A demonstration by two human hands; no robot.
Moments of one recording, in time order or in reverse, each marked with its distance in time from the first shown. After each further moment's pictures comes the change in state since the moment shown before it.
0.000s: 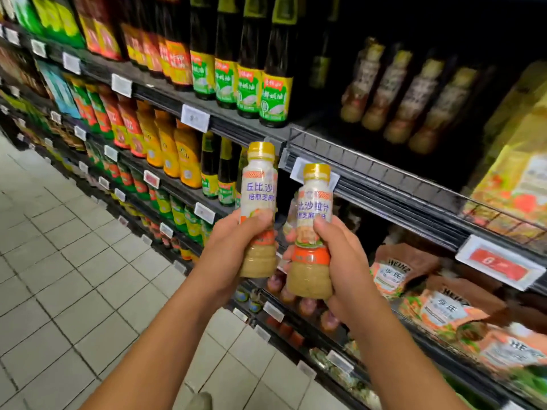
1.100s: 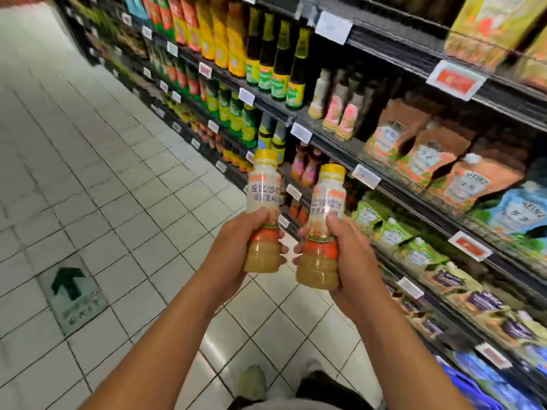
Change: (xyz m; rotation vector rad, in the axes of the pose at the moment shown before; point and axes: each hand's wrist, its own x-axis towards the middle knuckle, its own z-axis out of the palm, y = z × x) left_hand -0.366 -0.100 0.062 -0.120 0.192 -0.244; right_hand -0.342 0.084 -0.067 -0.009 0.007 0.252
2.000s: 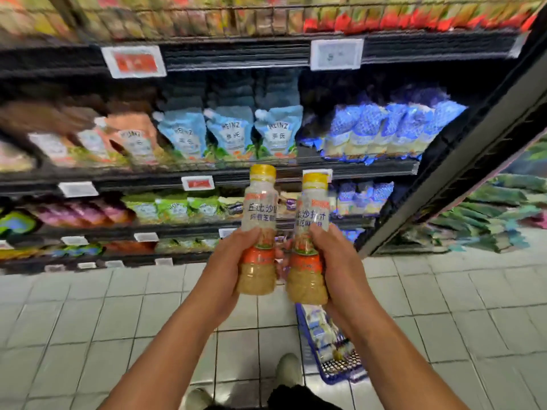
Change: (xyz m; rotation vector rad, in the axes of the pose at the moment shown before) left_hand -0.058 -0.240 0.401 0.286 -0.669 -0.416; right_hand -0.238 -0.034 -0.396 0.341 0.645 -0.316
